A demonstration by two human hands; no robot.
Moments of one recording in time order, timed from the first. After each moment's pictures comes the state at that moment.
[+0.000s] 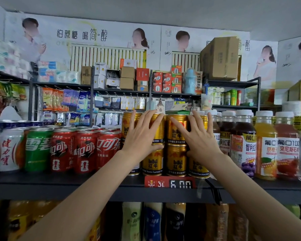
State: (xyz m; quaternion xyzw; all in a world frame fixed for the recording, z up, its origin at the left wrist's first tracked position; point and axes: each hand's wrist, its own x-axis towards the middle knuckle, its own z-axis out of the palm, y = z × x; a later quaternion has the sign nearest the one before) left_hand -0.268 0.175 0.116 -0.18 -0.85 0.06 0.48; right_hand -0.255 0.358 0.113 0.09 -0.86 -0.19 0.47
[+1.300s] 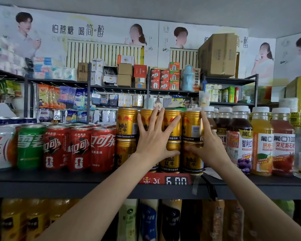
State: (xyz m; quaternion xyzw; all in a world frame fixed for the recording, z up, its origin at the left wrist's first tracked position) left_hand -0.272 0.220 0.102 -0.19 -0.87 0.05 0.45; right_hand -0.242 0.387 0.094 0.12 -0.86 0.31 0.38
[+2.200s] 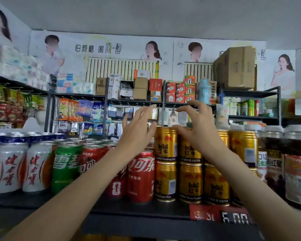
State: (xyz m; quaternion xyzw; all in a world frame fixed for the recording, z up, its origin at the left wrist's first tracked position) left_hand -0.292 0.076 0.155 -0.20 -0.83 -0.20 0.48; right_hand -0.260 0.249 0.171 0.20 -0.82 0.16 0.51
